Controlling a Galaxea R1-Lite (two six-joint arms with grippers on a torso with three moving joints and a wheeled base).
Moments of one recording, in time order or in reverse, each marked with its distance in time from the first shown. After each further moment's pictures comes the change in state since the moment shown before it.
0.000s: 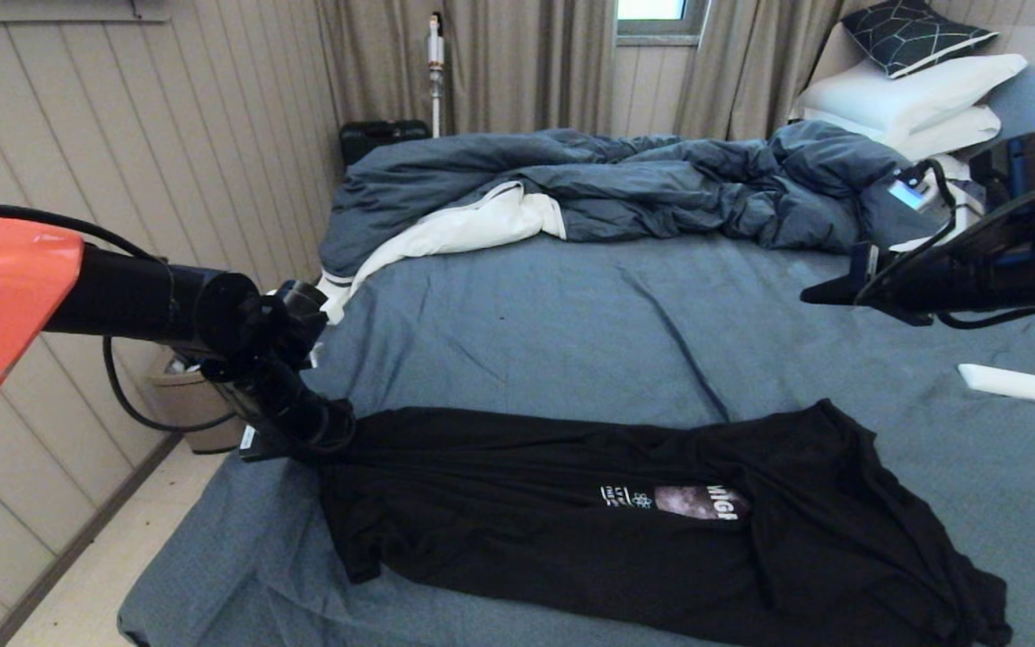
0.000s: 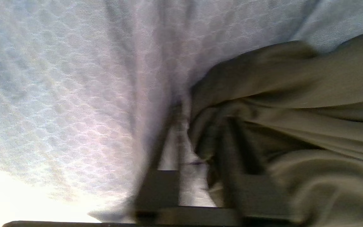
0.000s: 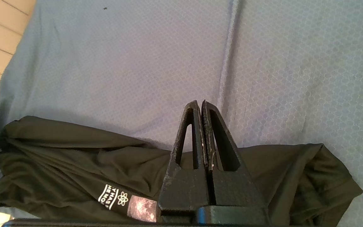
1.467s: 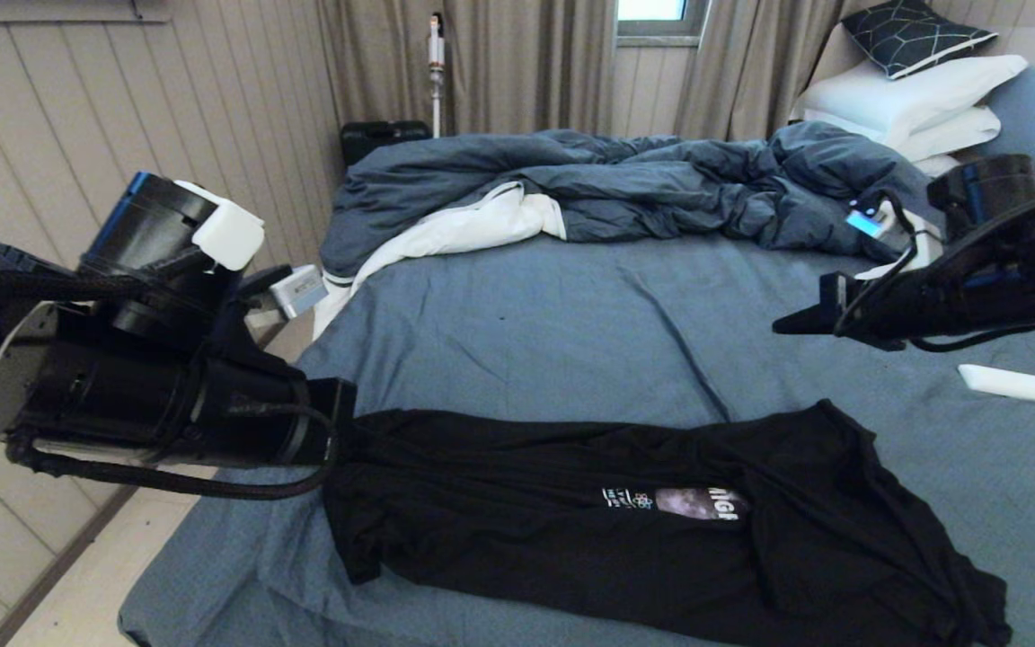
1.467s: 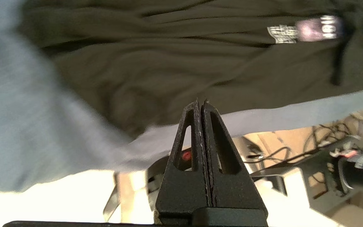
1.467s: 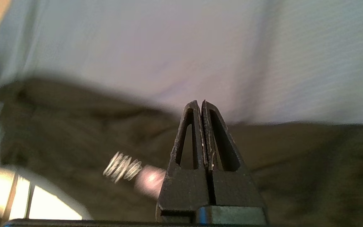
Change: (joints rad) left arm -0.320 -0.548 0.310 -0.212 -0.100 -0.017; right arm 0.088 -0.005 0.050 0.073 -0.001 -0.052
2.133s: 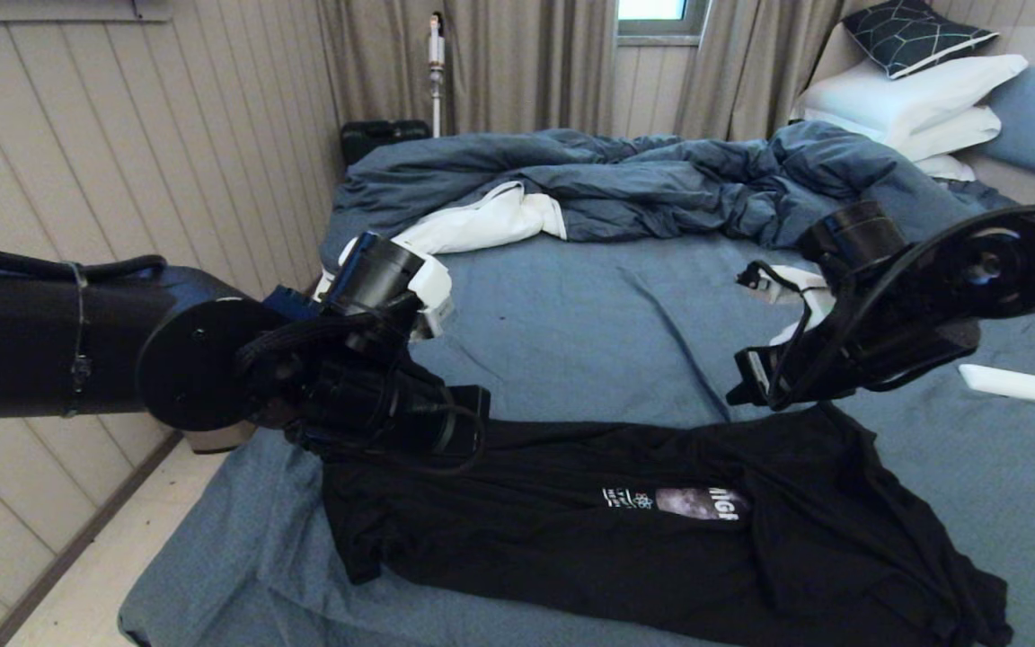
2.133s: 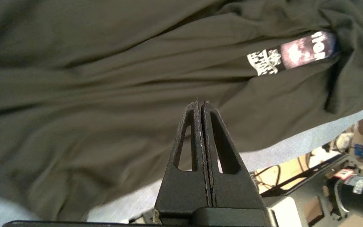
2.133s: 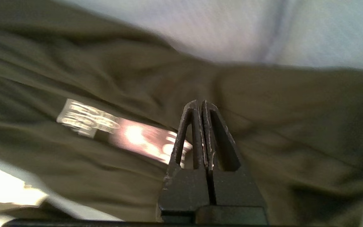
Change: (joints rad) left arm -0.096 0.300 -0.137 -0.166 -0.009 -0.043; right arm 0.239 0.032 0.004 0.230 -0.338 -0.111
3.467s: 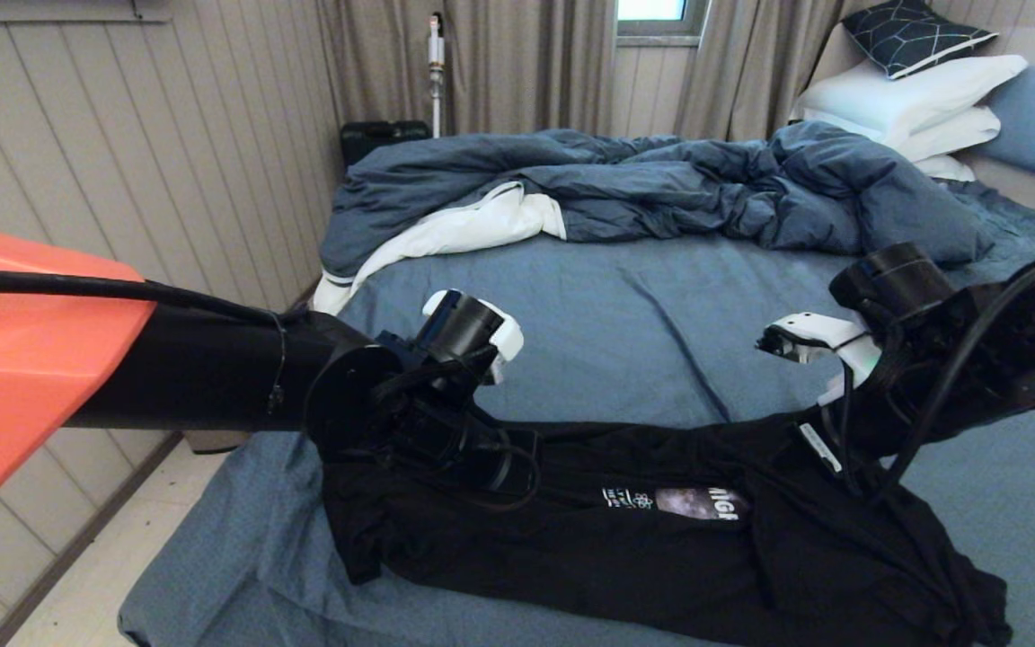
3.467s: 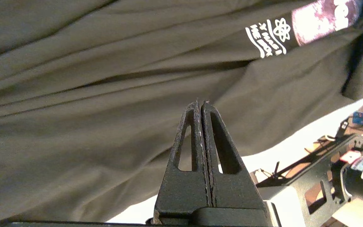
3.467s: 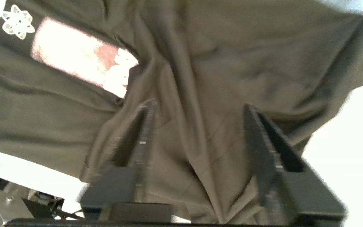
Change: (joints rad) left arm -0.059 0.176 -0.077 0.008 -0.072 -0.007; right arm 0.013 -0.131 0.224 0.012 -0.193 -0.241
